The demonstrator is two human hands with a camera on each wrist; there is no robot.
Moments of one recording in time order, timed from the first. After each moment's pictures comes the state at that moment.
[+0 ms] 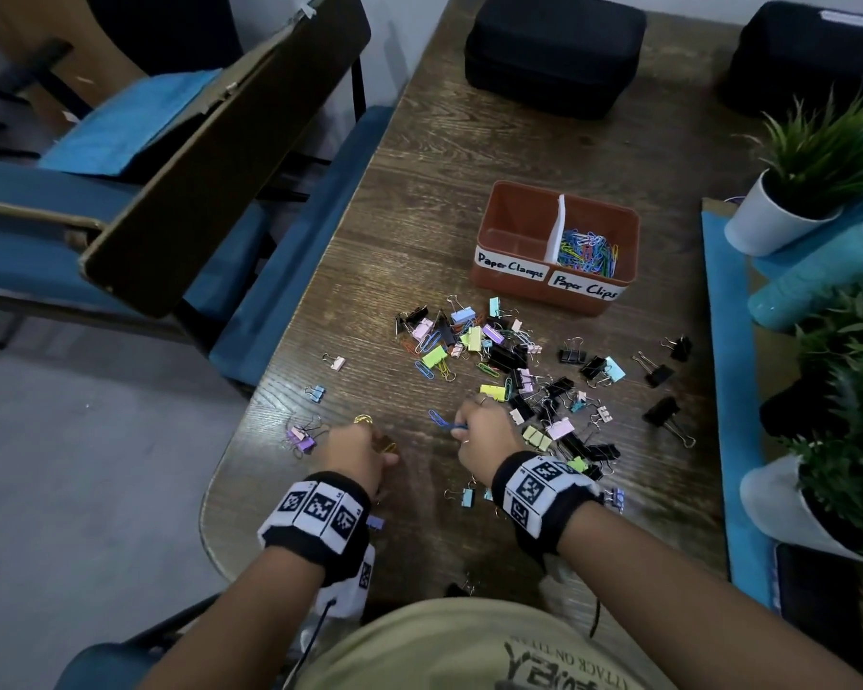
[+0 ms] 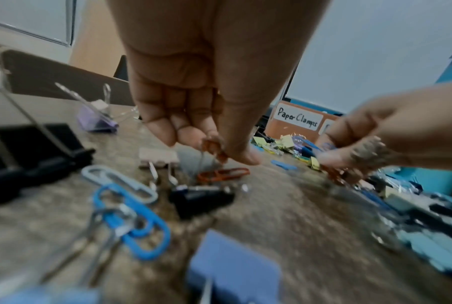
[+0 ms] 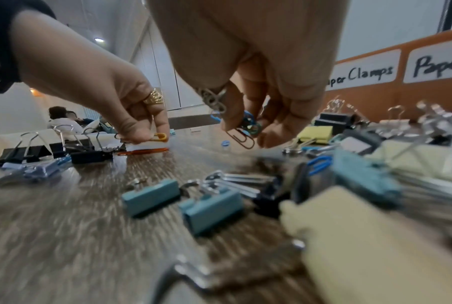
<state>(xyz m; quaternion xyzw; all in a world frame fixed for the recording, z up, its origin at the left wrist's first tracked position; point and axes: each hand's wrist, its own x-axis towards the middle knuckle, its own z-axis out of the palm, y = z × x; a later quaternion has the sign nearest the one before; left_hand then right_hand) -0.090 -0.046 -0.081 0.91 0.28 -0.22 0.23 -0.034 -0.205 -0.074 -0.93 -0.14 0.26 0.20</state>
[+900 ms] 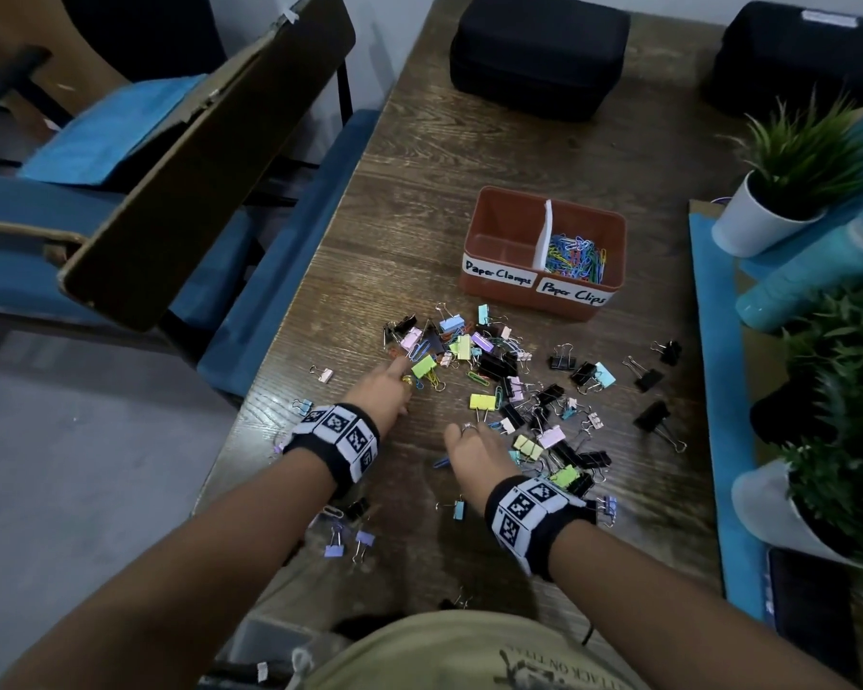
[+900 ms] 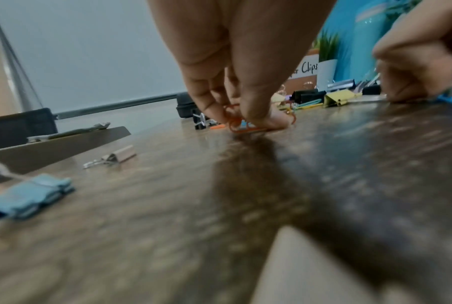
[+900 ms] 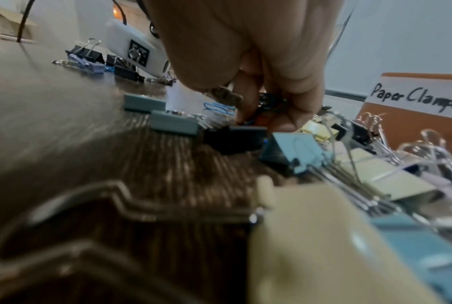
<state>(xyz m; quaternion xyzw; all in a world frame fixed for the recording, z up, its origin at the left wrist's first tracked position) -0.007 -0.049 -0.082 0.93 0.11 -0.23 0.27 -0.044 -0.210 -0.074 -0.93 -0.28 0.25 0.01</state>
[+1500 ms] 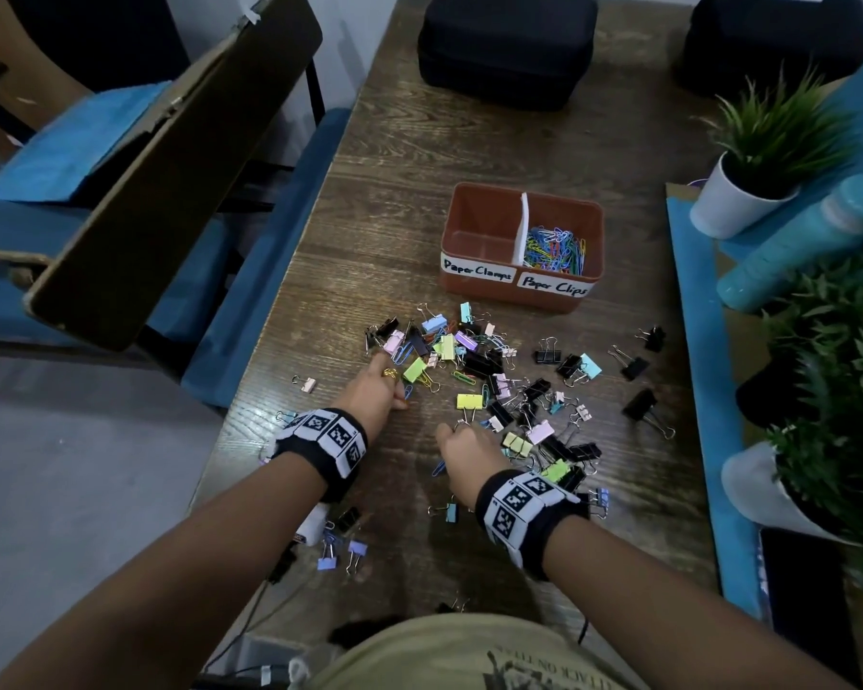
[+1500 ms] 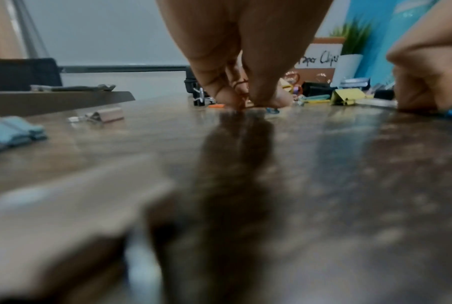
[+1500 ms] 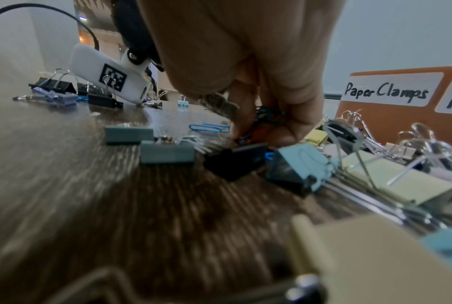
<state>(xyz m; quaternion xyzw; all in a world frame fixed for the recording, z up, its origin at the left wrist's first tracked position) 0.005 -0.049 -0.099 0.96 0.03 -0.19 0.22 -0.036 -0.211 -0.068 -0.93 -0.25 0.28 0.02</state>
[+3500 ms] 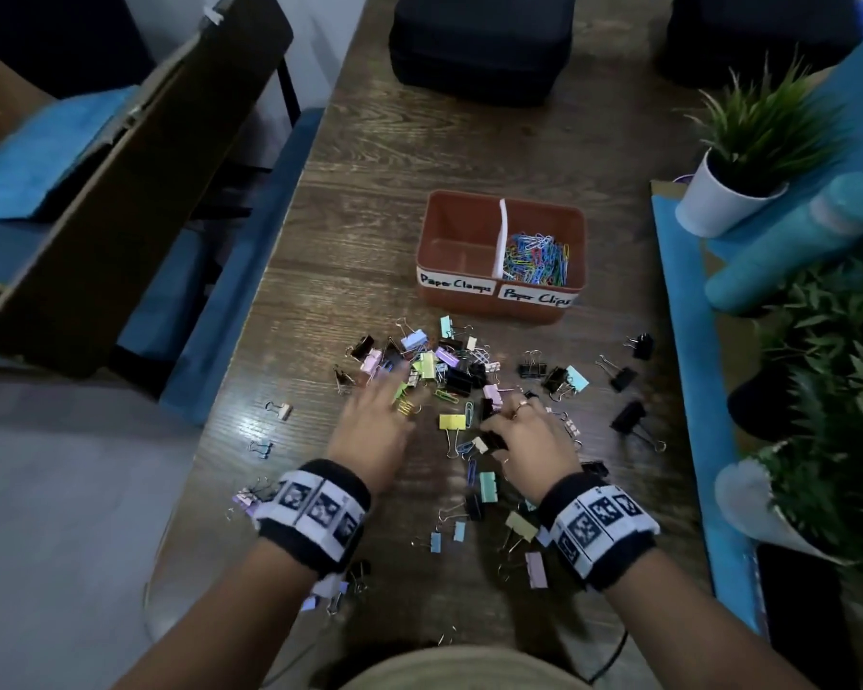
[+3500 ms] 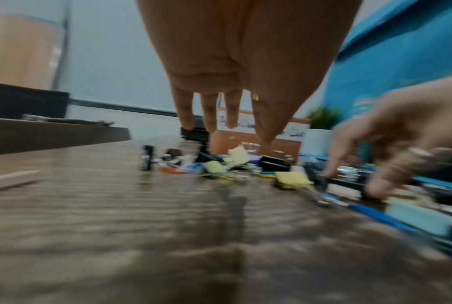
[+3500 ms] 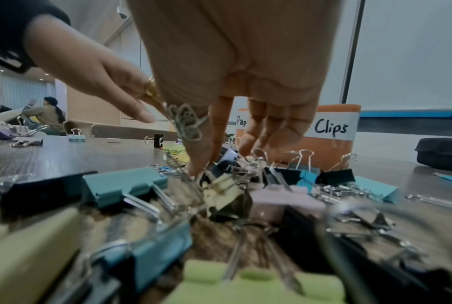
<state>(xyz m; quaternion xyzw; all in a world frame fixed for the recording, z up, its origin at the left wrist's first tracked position) -0.012 -0.088 -0.055 0.98 -0.06 -0.18 0.09 0.003 -0.284 -0.062 -0.96 -0.16 0.20 0.08</state>
